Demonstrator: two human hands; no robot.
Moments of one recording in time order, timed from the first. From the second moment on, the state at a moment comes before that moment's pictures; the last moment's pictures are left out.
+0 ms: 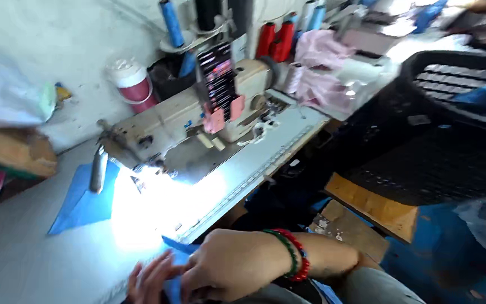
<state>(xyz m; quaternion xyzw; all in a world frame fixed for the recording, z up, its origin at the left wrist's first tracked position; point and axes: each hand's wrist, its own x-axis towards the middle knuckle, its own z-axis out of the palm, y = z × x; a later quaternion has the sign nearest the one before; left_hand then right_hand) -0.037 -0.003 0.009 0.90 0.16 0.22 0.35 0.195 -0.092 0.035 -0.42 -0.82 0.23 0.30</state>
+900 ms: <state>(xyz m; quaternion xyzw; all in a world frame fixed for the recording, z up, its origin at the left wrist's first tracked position) 0.089 0.201 -0.044 0.90 0.34 0.18 0.23 0.275 -0.003 -0.054 -0.68 -0.63 0.24 0.28</state>
